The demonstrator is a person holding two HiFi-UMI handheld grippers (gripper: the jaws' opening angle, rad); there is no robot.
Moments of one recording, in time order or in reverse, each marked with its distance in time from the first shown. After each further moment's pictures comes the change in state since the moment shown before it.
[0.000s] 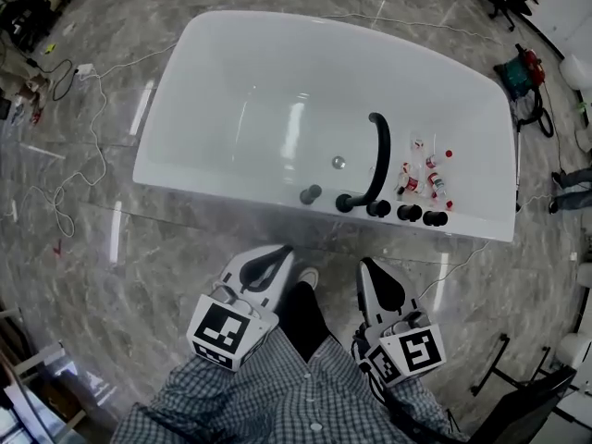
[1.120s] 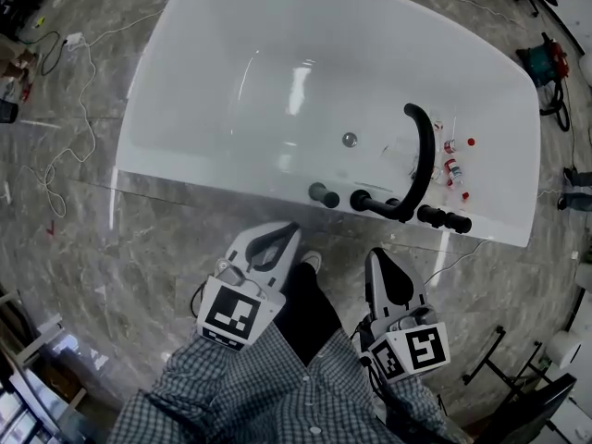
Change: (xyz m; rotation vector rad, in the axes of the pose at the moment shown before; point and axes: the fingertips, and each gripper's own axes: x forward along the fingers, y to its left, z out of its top) left arm 0.089 0.088 -0.047 0.055 0.062 0.005; right arm 0.098 -0.049 -0.043 0.040 0.090 -0.053
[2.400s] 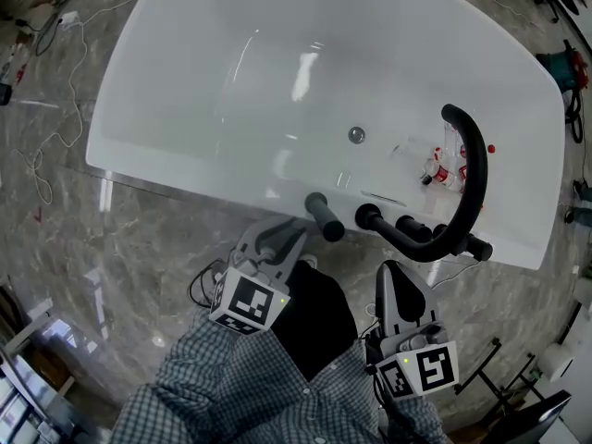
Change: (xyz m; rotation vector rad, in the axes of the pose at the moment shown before) left arm 0.115 0.033 -0.135 0.120 0.132 -0.015; right arm 0.061 -0.064 -0.061 -0.002 0.036 0.011
